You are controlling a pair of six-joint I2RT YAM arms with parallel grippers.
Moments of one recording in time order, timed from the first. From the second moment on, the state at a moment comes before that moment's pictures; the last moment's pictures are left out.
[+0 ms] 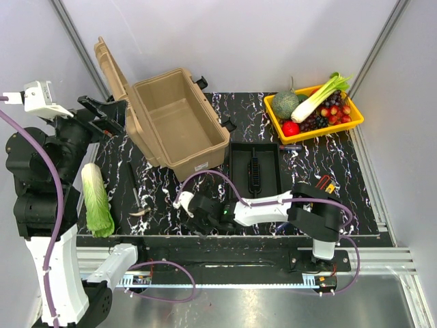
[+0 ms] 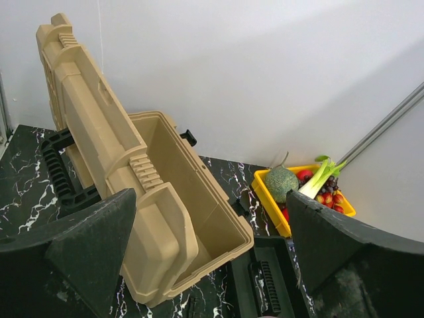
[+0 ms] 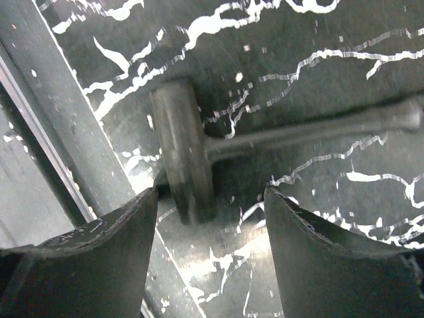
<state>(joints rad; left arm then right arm) -0.02 0.89 1.69 -0.72 0.13 -0.42 1.28 1.83 1.05 -0.09 0.09 0.11</state>
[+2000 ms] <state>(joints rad) -0.02 0.83 1.69 -0.80 0.02 -0.39 0.91 2.19 2.57 -0.51 0.26 0.86</state>
